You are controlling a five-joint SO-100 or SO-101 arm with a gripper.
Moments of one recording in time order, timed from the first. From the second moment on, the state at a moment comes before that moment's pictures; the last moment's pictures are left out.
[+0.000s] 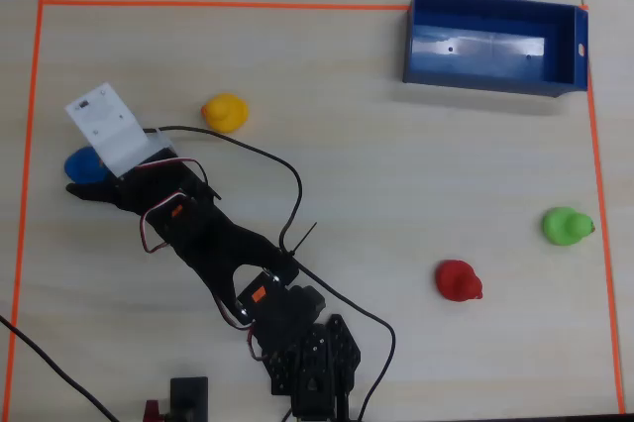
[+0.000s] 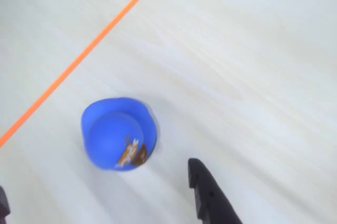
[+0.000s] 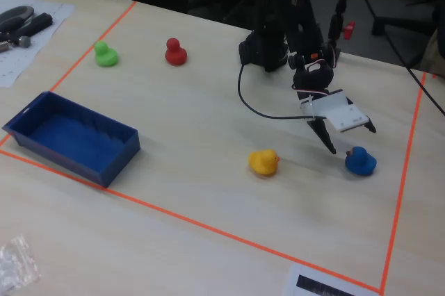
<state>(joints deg) -41.2 86.2 125.3 -5.6 -76.0</state>
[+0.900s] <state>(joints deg) -43.2 67.7 110.6 -7.0 -72.5</state>
